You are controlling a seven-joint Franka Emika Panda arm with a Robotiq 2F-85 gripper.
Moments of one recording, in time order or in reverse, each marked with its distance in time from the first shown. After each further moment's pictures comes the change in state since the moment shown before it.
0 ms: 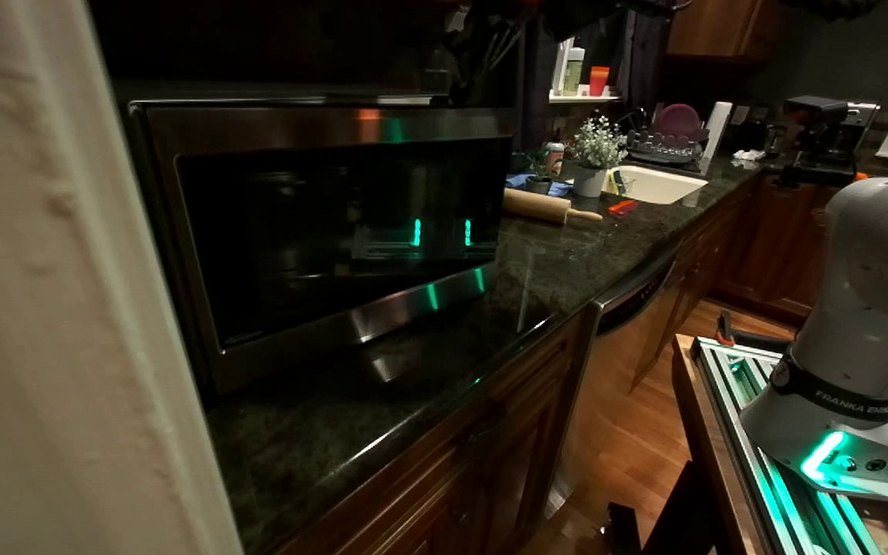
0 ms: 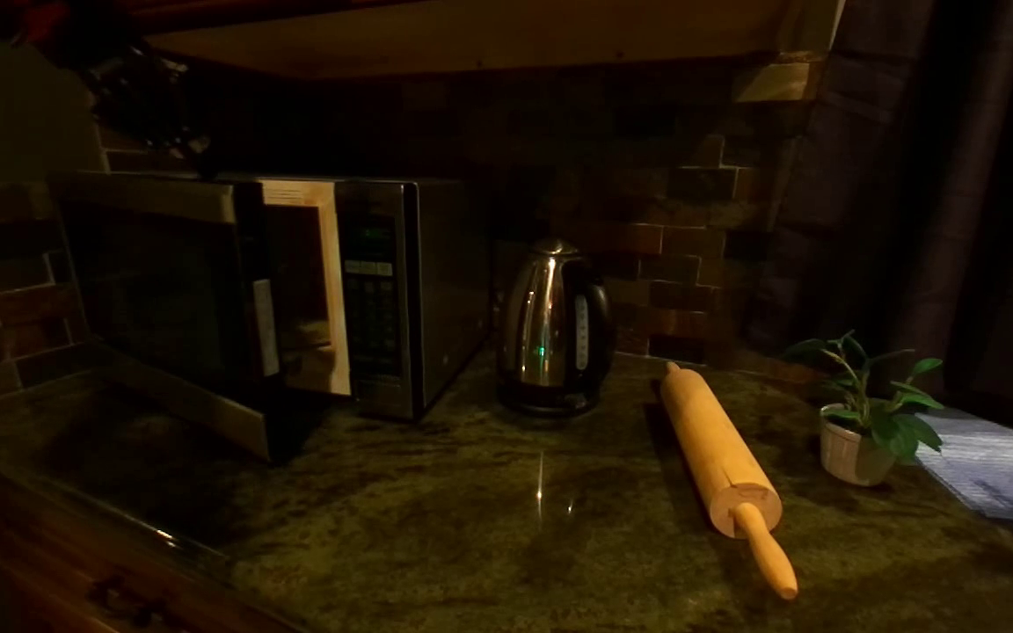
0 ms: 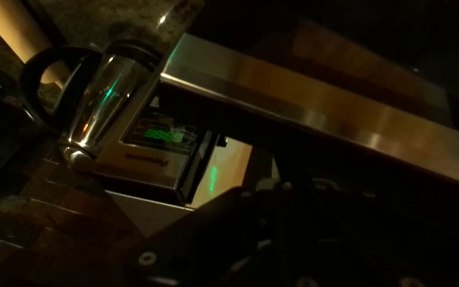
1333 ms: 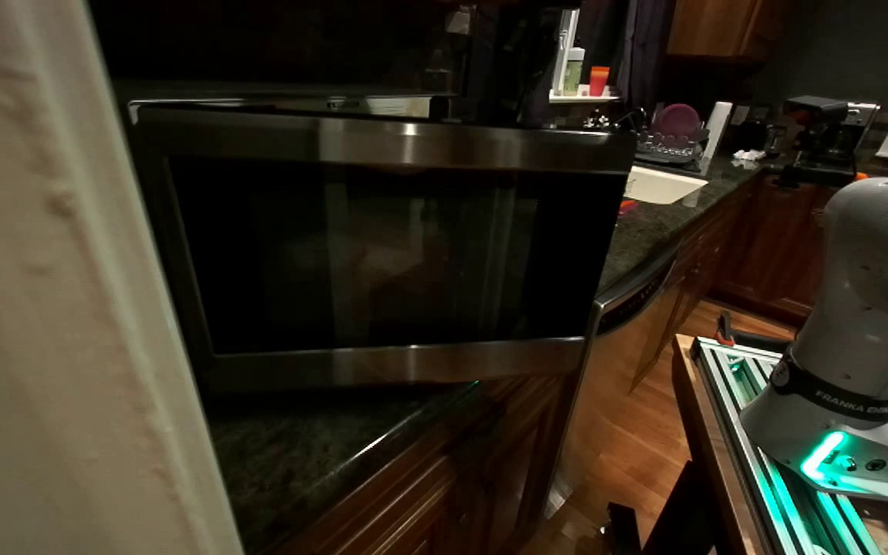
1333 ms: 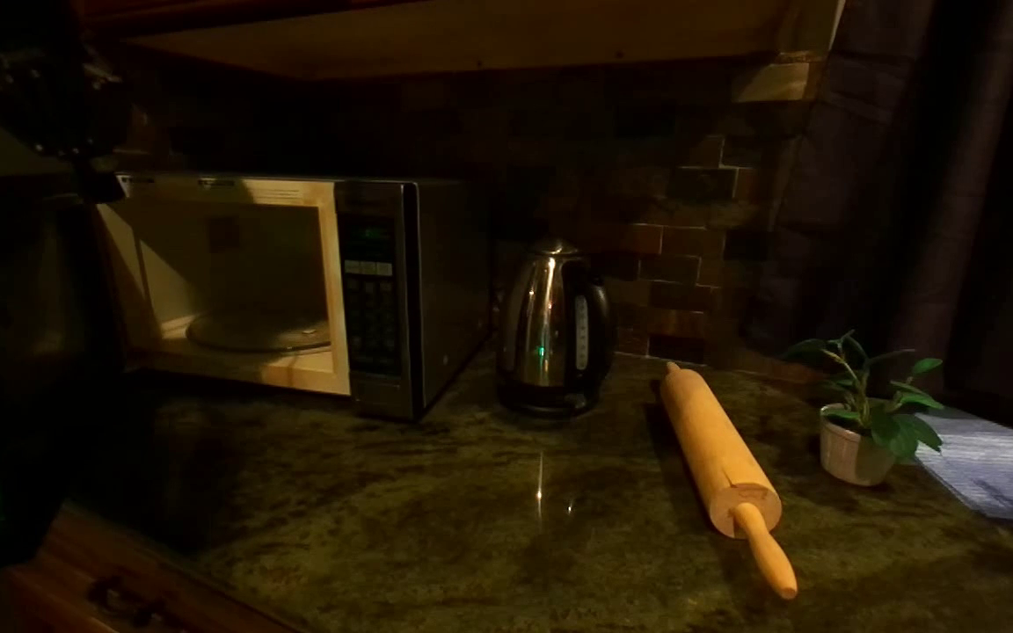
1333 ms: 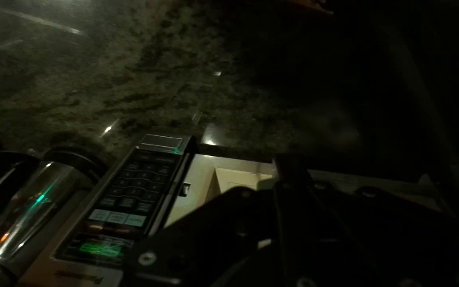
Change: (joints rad) arm 0.011 -0.036 -0.001 0.033 0.398 -0.237 -0.283
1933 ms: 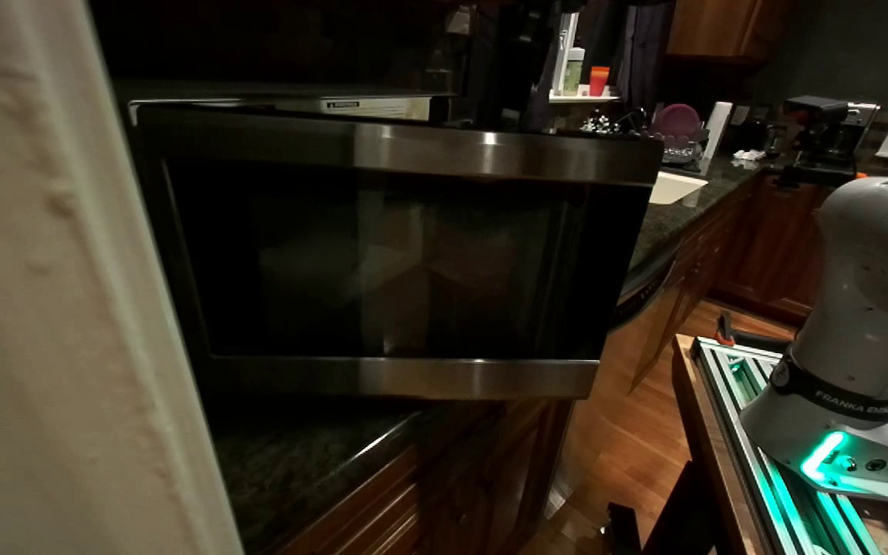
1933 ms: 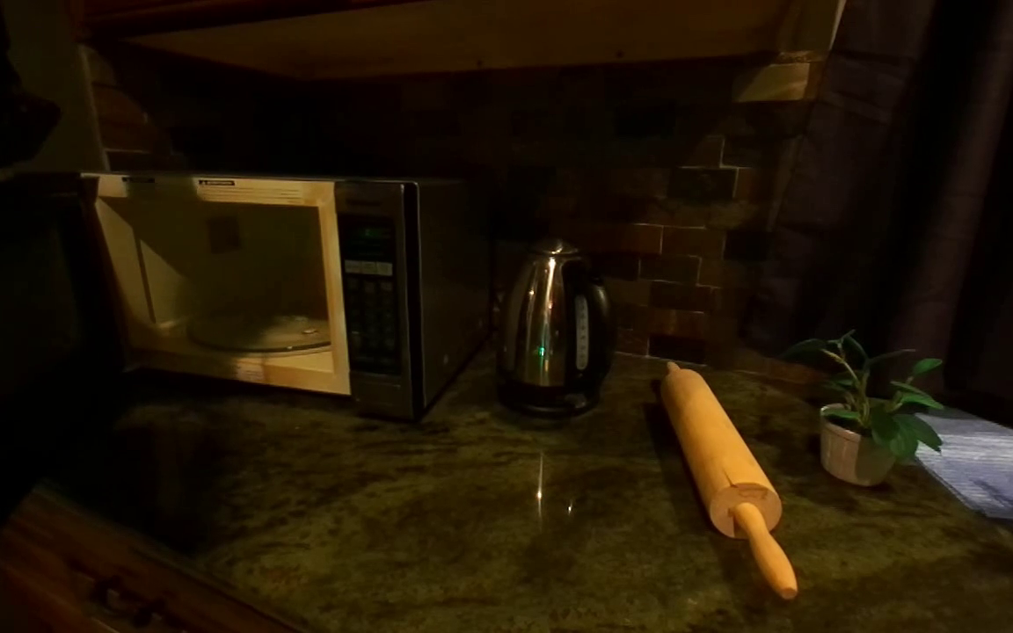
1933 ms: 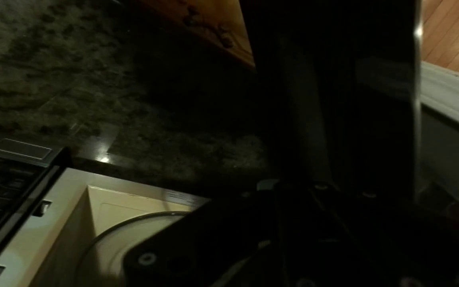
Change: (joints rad) arm 0.062 0.015 -0.009 0.000 0.265 0.028 -0.258
